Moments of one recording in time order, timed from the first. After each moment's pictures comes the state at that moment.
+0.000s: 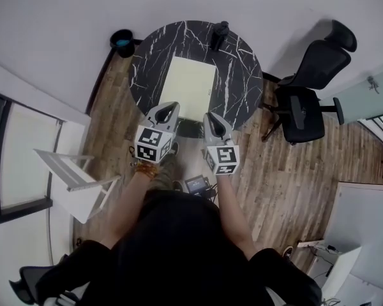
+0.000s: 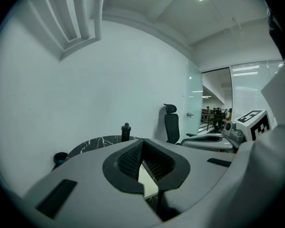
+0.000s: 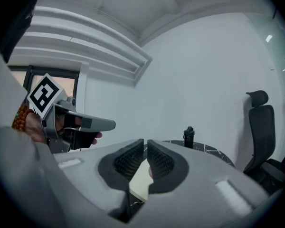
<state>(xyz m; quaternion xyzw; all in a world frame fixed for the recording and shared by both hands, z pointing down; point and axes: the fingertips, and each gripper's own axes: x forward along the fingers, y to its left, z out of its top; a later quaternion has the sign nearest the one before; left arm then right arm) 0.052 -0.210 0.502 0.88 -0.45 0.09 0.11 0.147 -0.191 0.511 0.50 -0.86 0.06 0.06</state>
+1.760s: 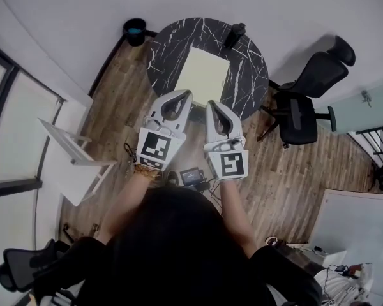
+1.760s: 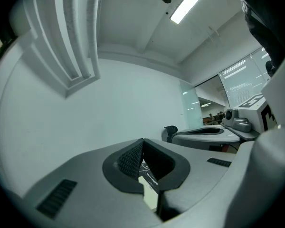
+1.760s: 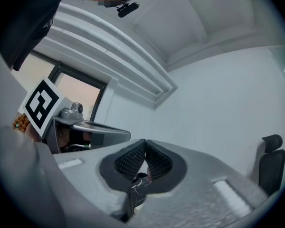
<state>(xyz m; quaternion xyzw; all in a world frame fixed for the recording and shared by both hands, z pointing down) -0.014 -0.089 0.356 0.88 -0.48 0.01 -0.04 0.031 -0.073 0.348 0.45 -0.89 -0.11 0.02</state>
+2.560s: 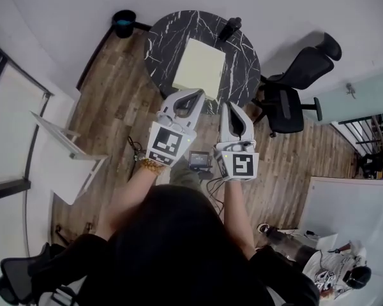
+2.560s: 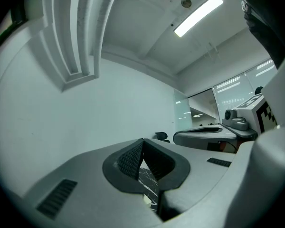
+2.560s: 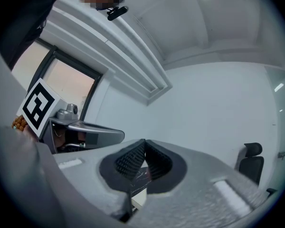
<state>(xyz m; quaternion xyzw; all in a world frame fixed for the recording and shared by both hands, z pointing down) -0.041 -0.047 0.364 0.90 -0.42 -0.04 -0.02 0.017 -0.029 0.350 0.52 -0.84 -0.12 0.06</state>
